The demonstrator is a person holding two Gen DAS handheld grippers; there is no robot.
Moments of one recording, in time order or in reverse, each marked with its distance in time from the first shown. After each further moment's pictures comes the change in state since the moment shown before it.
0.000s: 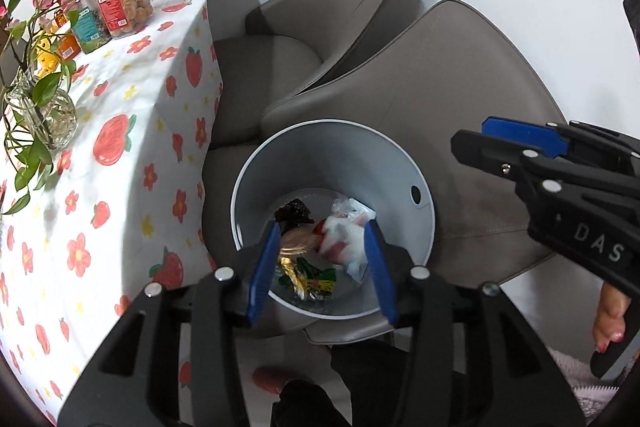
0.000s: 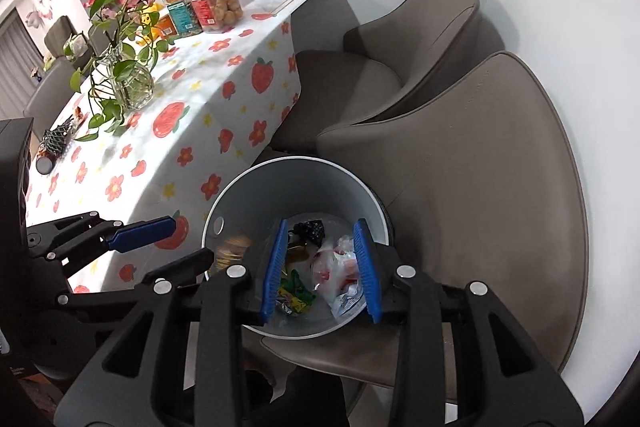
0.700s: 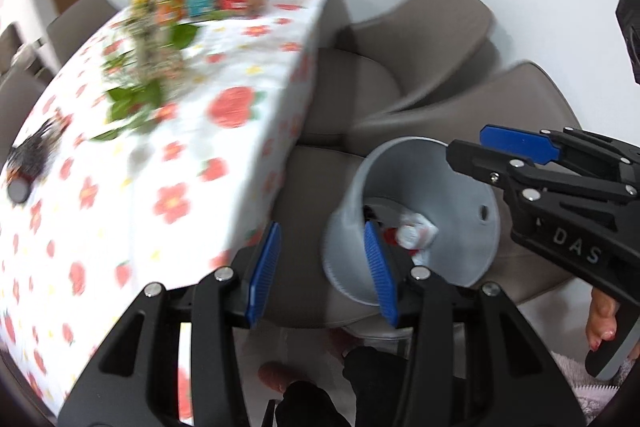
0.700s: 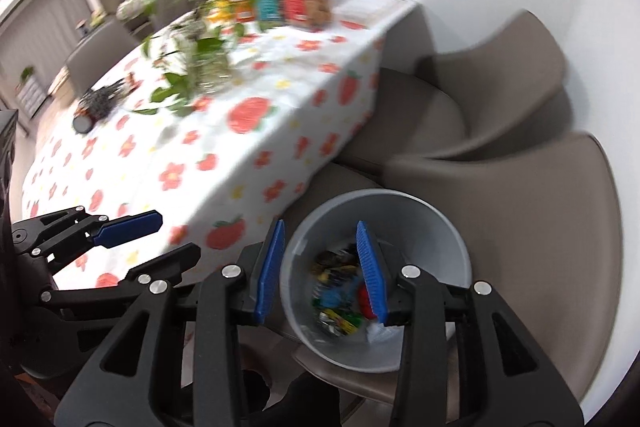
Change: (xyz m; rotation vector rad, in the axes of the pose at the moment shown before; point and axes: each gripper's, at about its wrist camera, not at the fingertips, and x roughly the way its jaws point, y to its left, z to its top) left arm -0.065 0.099 -0.052 -0.243 -0.095 0.167; right arm 0.012 0.129 0.026 -0.254 -0.020 0.134
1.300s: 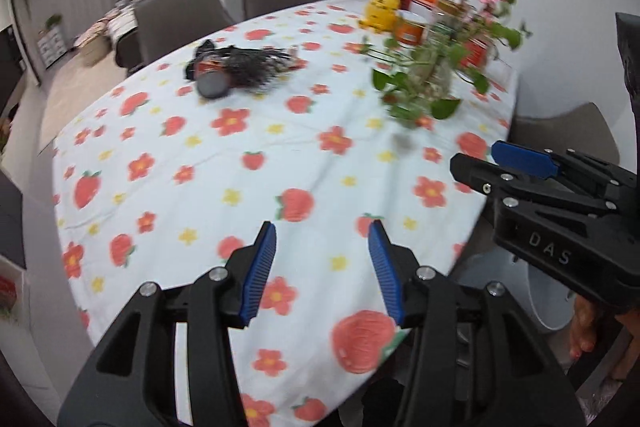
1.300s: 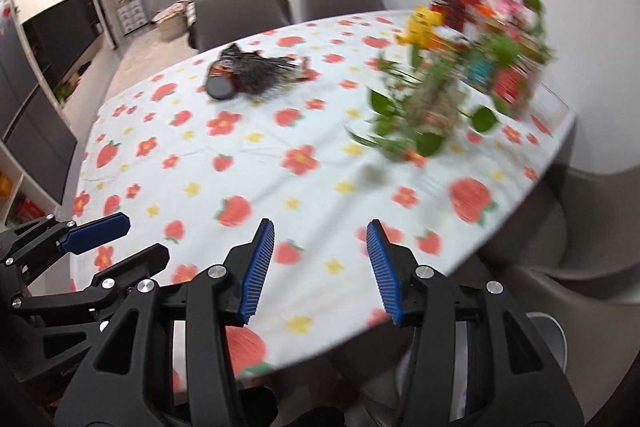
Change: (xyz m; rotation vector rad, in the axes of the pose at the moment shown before) left arm -0.116 0.206 -0.099 -0.488 -0.140 0.352; right arm 0.030 0.267 0.042 -0.393 -0.064 0.243
